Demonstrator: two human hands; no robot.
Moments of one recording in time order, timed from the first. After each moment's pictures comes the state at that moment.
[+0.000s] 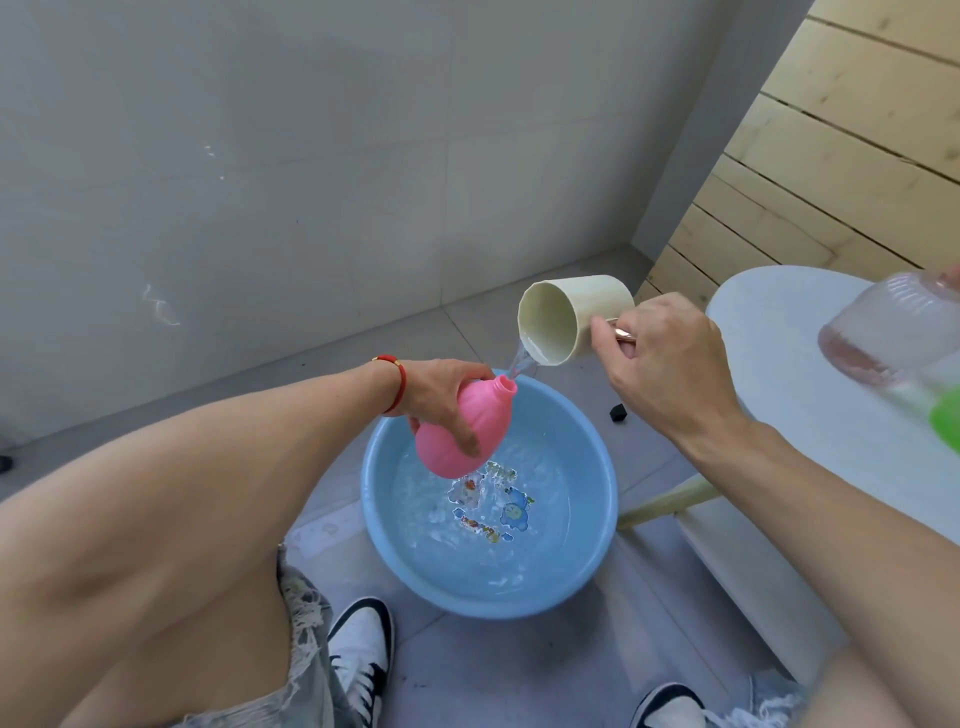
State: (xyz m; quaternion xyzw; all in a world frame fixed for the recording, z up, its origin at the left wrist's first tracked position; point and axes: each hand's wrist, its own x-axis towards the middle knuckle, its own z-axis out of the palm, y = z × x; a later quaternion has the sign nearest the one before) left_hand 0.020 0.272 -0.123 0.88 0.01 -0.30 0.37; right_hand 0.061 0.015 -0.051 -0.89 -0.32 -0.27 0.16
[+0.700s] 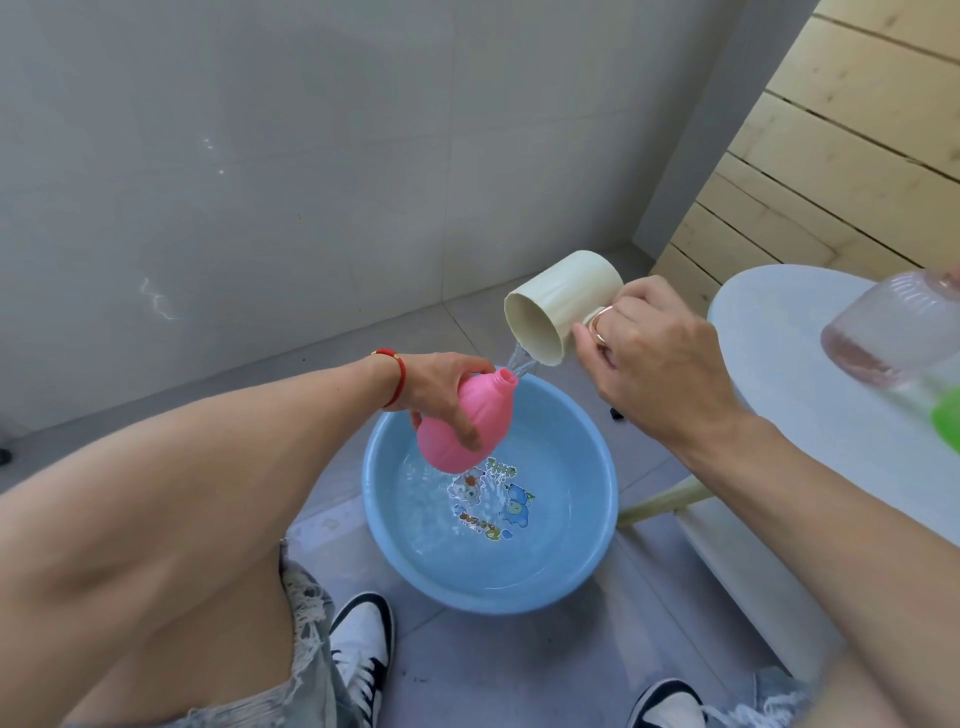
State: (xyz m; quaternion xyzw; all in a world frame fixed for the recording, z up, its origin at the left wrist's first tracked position) left_hand 0.020 0.276 -0.122 0.88 0.01 -0.29 0.39; right_hand 0.053 0.025 -0.046 -0.82 -0.42 -0.39 0.05
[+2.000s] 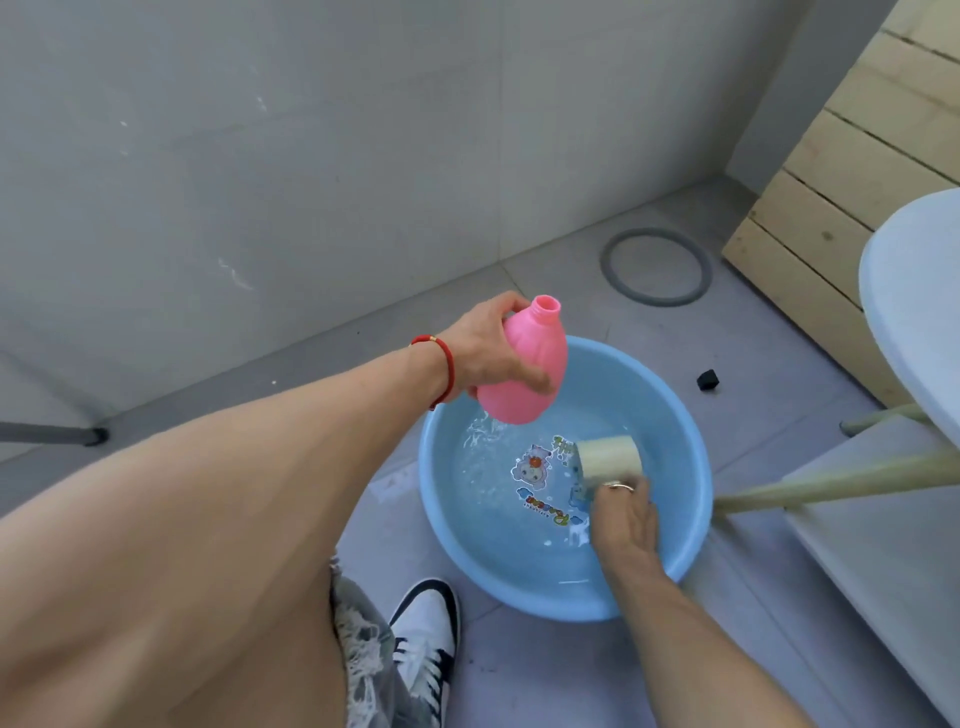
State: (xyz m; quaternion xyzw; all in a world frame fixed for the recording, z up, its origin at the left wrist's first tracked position) left_hand 0.037 0.281 -0.141 0.83 0.18 -0.13 0.51; right_hand 0.008 0.052 -0.328 -0.97 -0.04 0.22 0.05
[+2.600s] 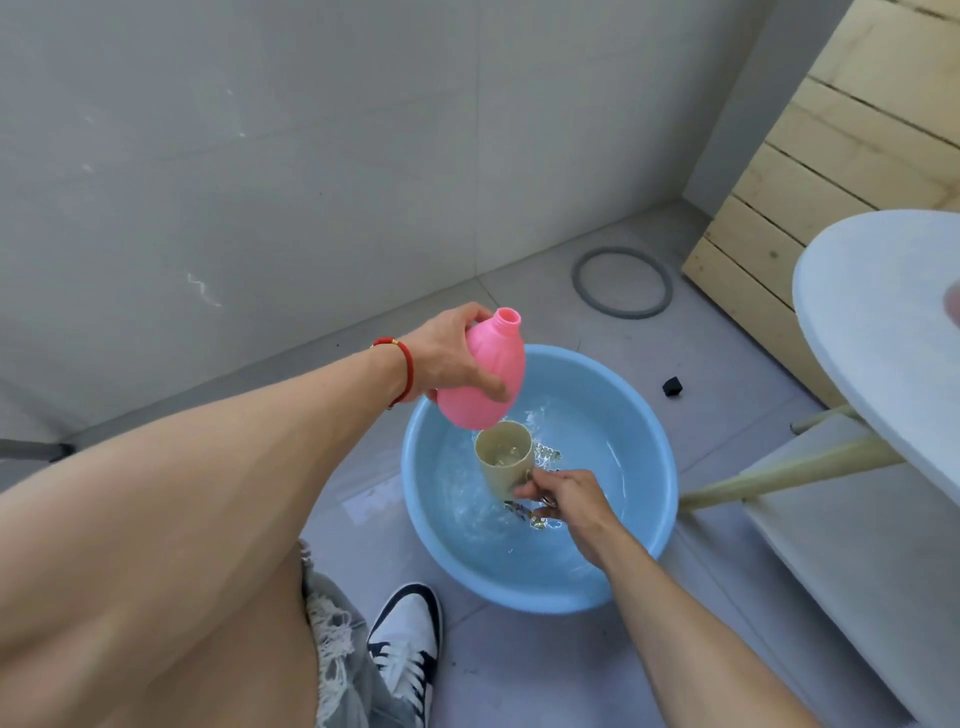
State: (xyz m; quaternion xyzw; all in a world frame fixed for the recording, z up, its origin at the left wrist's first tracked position) left_hand 0.022 0.298 -0.130 0.85 0.16 -0.15 0.47; right_hand 0.002 0.068 -0.282 -0.73 0.09 0.35 0.58
